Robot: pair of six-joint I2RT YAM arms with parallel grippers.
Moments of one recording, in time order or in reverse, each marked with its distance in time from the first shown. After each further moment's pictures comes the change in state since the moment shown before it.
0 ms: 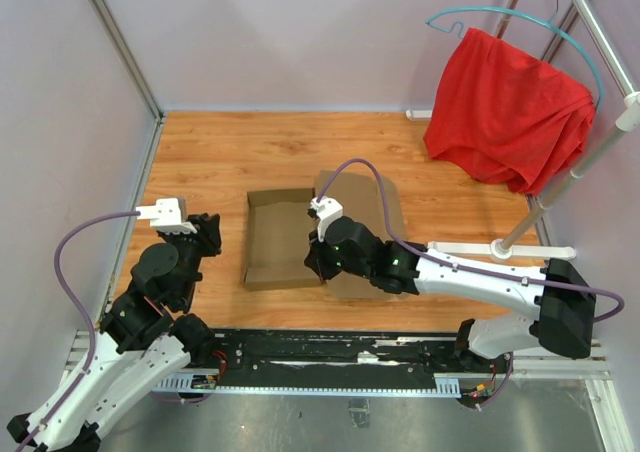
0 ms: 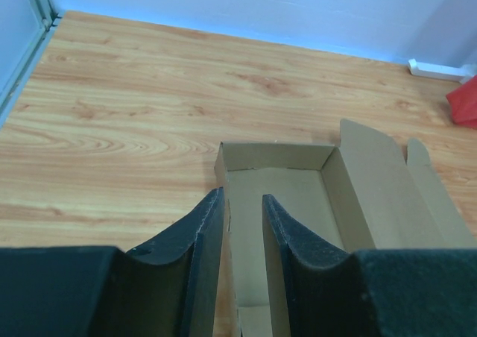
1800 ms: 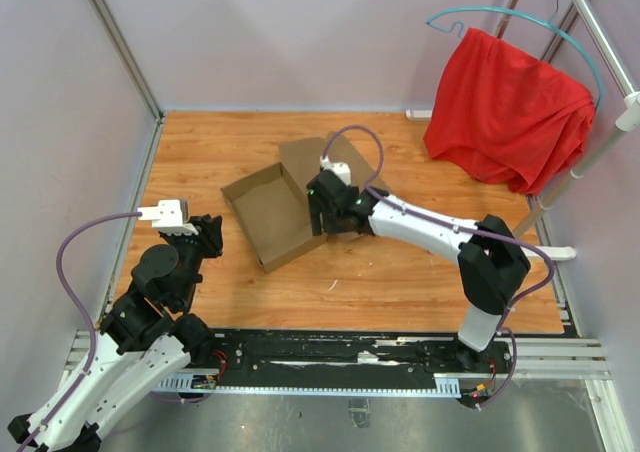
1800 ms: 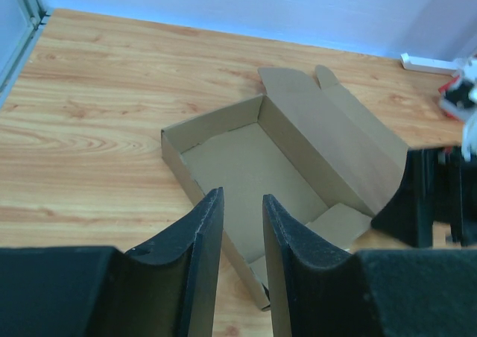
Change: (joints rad) left arm 0.000 -0.023 -0.014 0.000 0.026 0.000; right arm -0.309 0.445 0.423 -0.403 0.208 0.123
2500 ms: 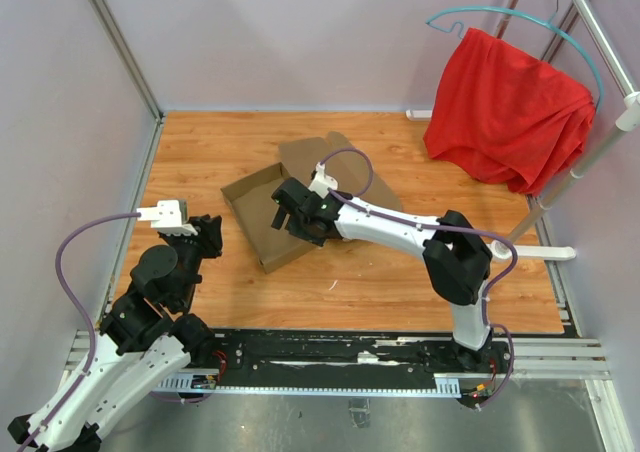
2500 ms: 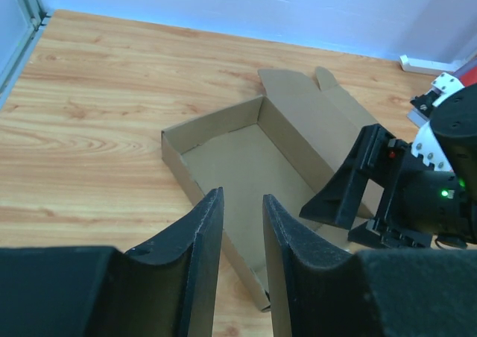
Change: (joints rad) left arm 0.000 -0.005 0.000 0.000 -0.001 0.000; right arm 0.171 0.145 0.142 0.014 -0.004 0.650
